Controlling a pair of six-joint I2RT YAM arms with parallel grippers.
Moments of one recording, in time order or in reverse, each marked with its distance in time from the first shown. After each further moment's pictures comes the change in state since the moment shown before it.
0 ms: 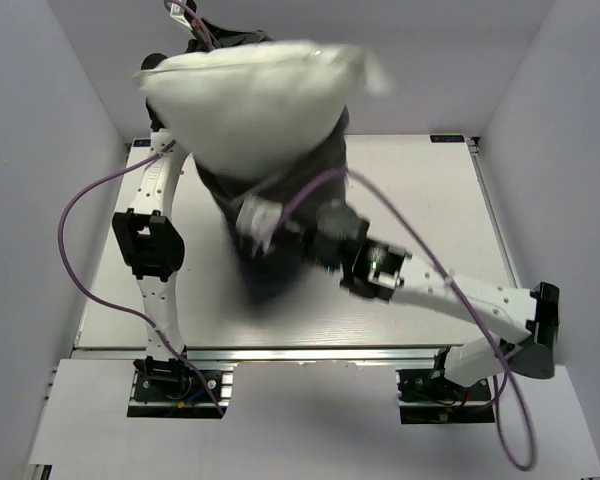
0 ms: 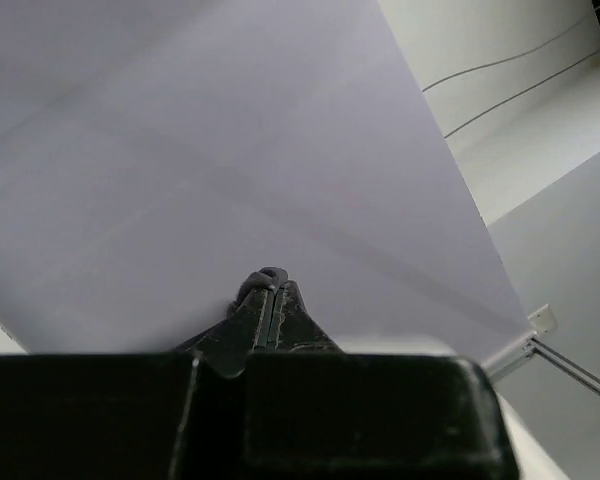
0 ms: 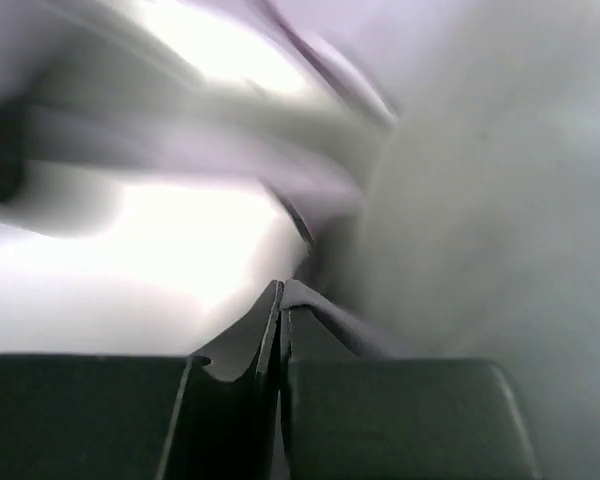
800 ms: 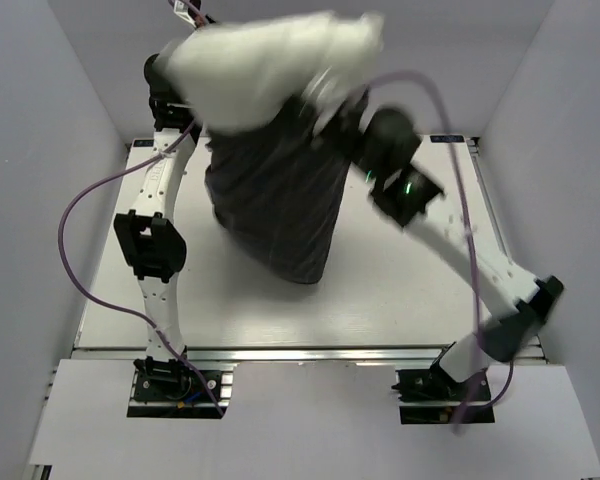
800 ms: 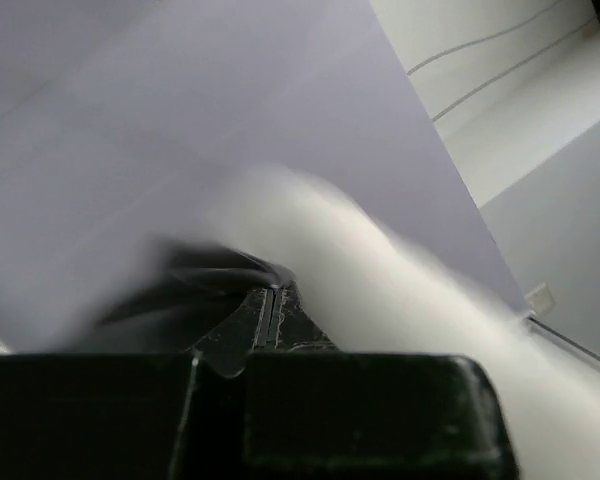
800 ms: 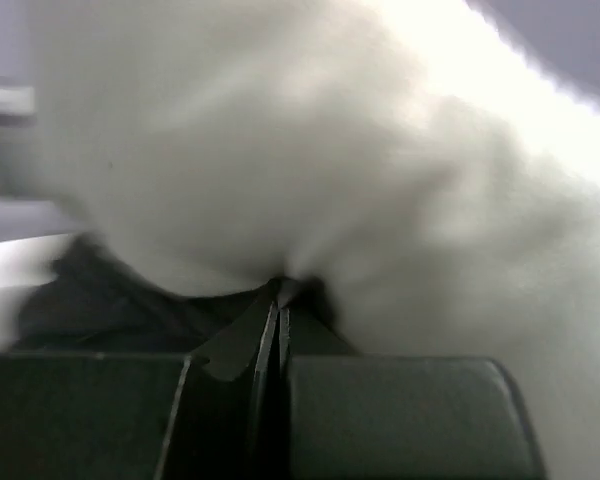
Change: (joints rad) left arm -0.006 -0.003 0.018 0.026 -0.004 -0.011; right arm -0.187 0.042 0.221 -0.048 -0.236 0.127
